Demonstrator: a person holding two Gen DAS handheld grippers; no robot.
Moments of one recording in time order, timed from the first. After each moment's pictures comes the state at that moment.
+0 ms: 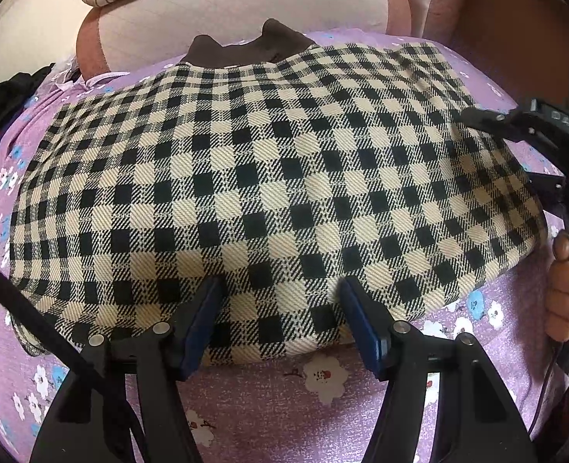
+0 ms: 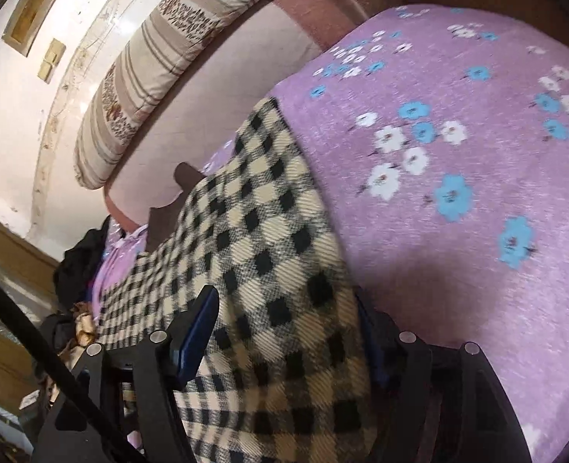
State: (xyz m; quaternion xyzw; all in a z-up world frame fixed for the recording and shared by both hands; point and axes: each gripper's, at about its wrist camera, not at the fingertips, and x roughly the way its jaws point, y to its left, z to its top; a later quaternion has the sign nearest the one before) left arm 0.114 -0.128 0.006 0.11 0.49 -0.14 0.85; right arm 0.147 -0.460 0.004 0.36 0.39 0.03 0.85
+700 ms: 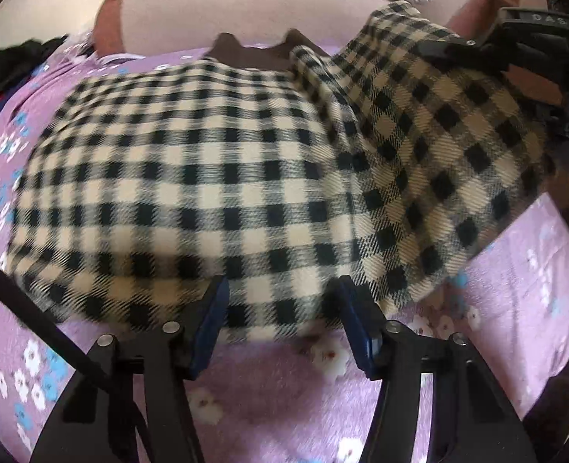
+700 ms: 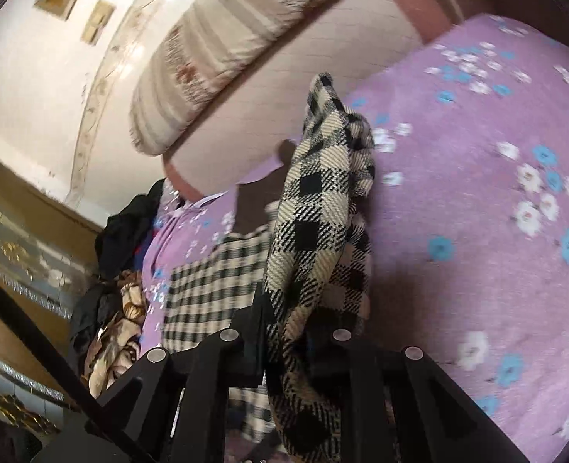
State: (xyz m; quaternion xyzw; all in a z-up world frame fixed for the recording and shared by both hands) left arm 0.106 -0.094 0.022 0.03 0.49 -0.15 0.86; right arm 0.189 -0.383 0.082 0.34 0.41 0.13 0.84
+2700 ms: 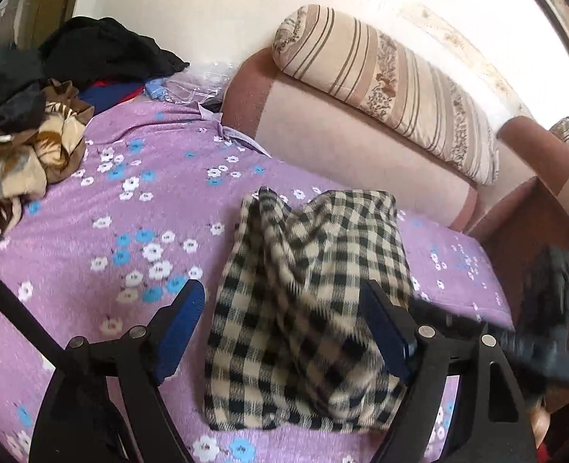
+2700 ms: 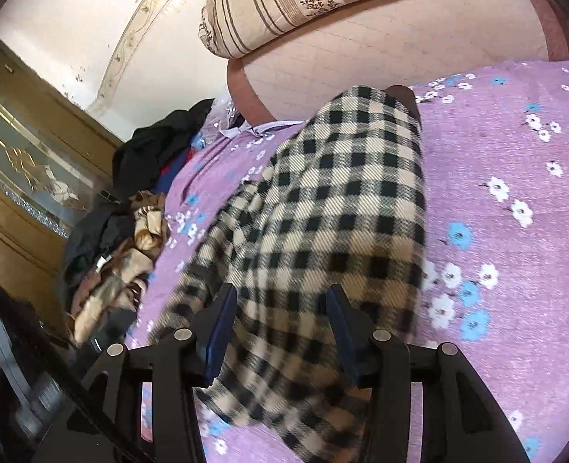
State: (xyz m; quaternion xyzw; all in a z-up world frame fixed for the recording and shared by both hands) left arm 0.167 0.083 0.124 -0.15 0.38 -0.07 0.91; right arm 0.214 -0.218 0.081 0.23 0.46 0.22 0.83
